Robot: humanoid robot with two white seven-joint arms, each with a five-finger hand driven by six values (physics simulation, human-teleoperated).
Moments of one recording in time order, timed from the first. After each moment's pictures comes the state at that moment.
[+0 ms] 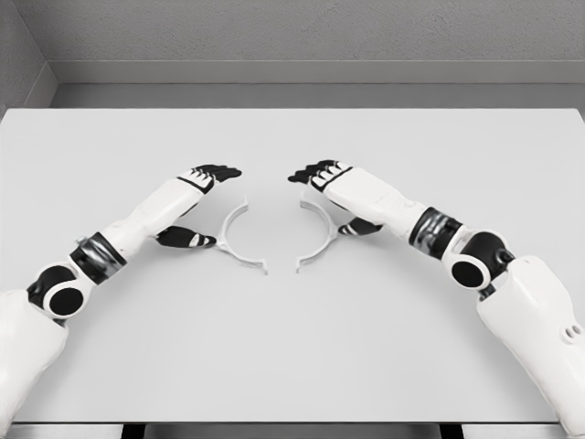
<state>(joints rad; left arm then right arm) -0.29 0.43 -0.35 -1.30 -0.48 -0.61 -0.12 -0.41 -0.38 0.50 -1.42 0.67 -0.42 0.26</state>
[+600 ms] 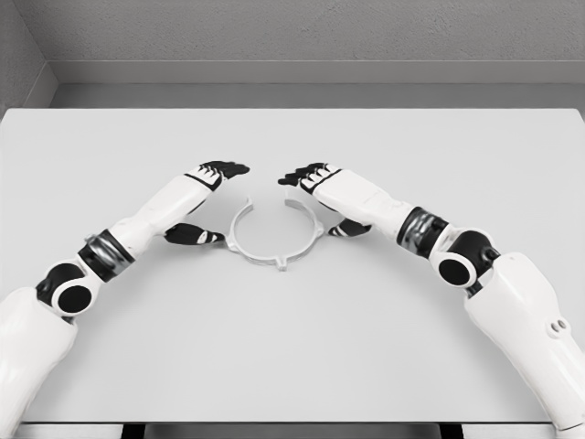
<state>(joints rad) -0.30 0.40 -0.35 -1.30 -0.49 -0.61 -0.12 -0.44 -0.35 0.54 -1.38 0.67 -0.40 0.26</state>
